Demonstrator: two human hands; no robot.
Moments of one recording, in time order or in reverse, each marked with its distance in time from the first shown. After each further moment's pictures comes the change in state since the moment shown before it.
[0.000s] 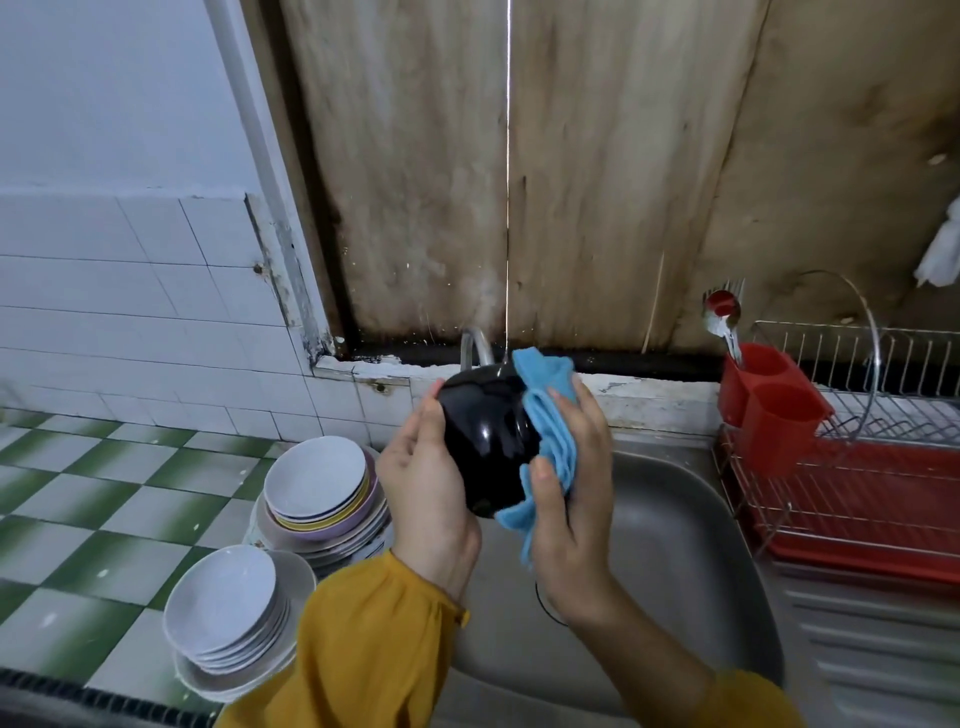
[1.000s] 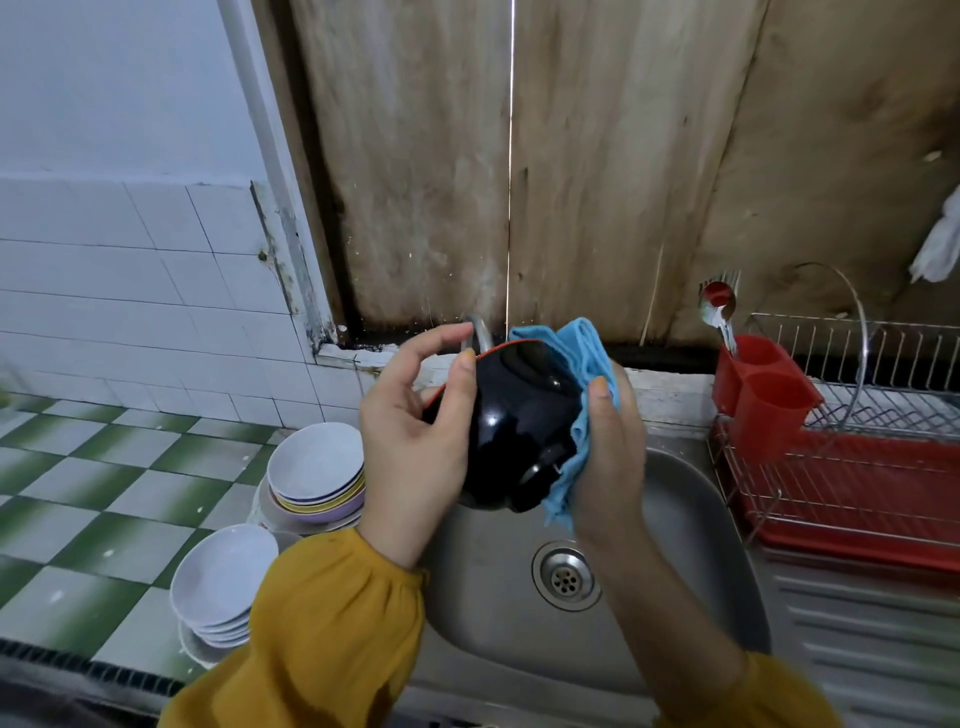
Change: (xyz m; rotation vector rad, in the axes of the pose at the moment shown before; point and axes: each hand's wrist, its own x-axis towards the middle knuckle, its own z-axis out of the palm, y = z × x) left_hand -0.017 0.029 -0.015 0.419 -0.425 0.604; right_hand 0.034 -0.043 -0.017 0.588 0.065 0.421
